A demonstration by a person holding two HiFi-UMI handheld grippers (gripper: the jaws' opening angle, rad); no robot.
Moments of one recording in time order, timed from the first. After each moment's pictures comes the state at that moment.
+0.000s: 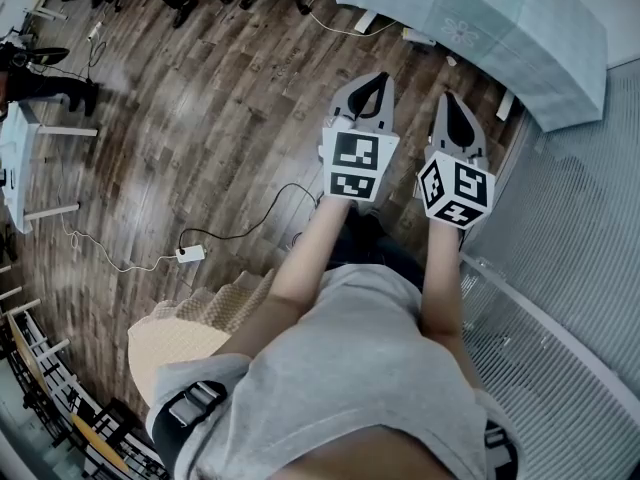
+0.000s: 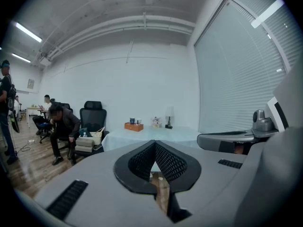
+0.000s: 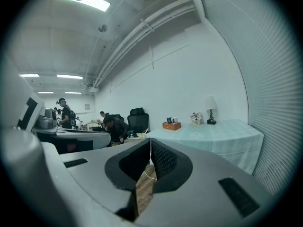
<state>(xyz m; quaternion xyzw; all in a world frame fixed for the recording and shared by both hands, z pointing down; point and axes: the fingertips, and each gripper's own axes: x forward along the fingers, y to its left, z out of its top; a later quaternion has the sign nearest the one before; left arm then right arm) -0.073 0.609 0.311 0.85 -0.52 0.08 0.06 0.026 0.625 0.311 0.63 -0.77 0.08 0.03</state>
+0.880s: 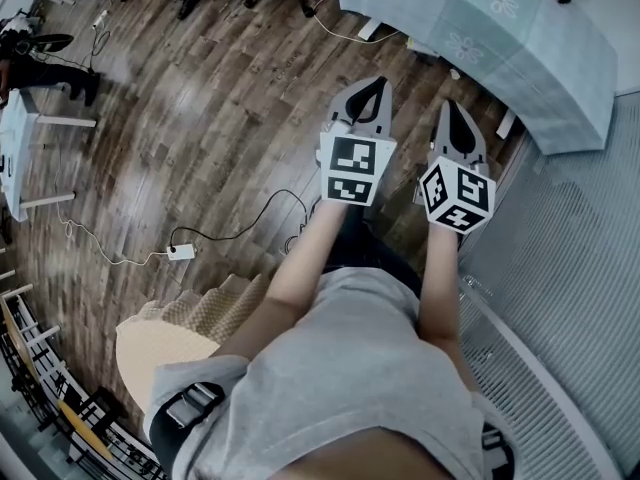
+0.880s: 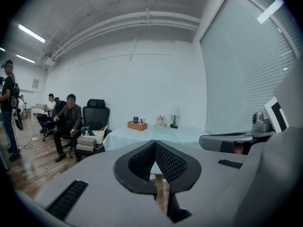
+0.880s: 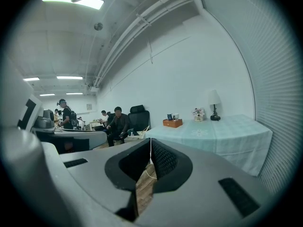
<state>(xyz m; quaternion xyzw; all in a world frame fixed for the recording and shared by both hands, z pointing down) -0.061 0.550 0.324 0.83 -0.55 0.09 0.07 0.050 0.560 0.329 0.61 -0.79 0.10 0.03</state>
